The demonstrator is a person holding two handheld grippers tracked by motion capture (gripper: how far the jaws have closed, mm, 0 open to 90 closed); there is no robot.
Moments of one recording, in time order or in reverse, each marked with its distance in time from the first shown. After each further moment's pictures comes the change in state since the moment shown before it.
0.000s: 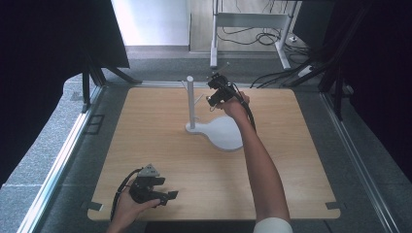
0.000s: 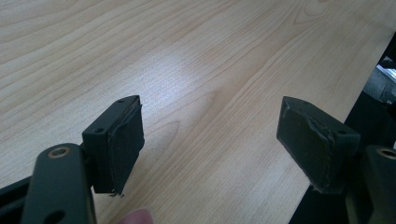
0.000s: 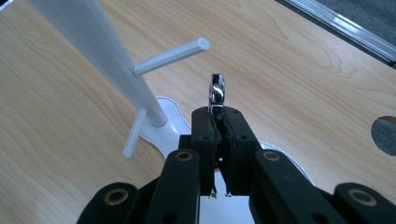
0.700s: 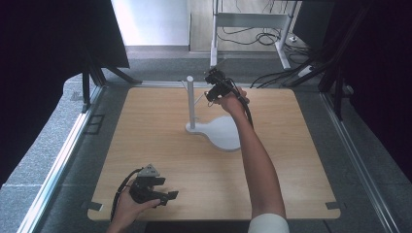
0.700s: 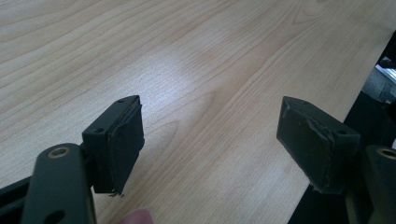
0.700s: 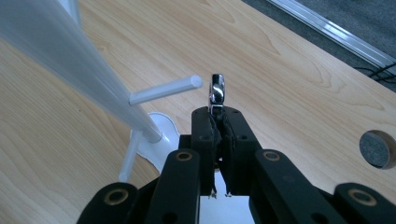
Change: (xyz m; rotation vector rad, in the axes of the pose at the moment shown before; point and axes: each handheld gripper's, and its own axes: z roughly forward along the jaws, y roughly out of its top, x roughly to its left) left arm 0.000 0.000 0.001 -0.002 -0.004 -0.007; right arm 0.000 0.017 0.001 -0.013 -0.021 -0.003
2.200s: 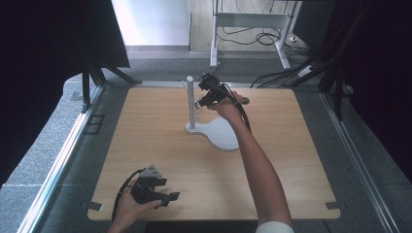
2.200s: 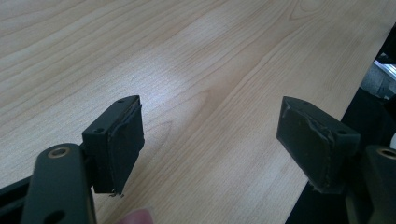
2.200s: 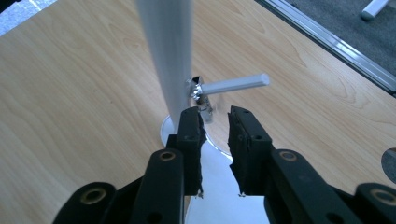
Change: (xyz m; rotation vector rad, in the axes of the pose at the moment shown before) left arm -0.003 0.001 0.003 0.011 -0.006 0.014; right arm 0.033 -0.010 -0.013 -0.036 0.037 -0.093
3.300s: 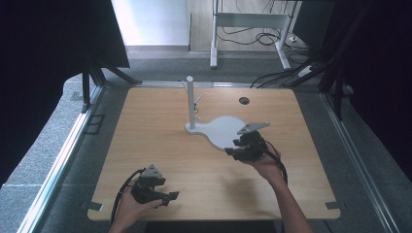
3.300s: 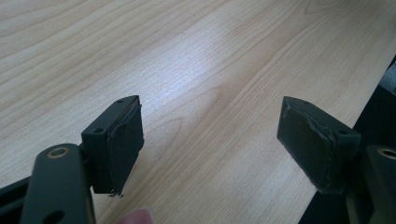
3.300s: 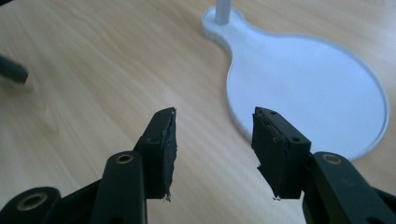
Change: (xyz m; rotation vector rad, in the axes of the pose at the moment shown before) left arm 0.000 0.000 0.003 0.022 0.039 0.001; right arm 0.025 -0.195 -0.058 -0.163 0.075 0.015
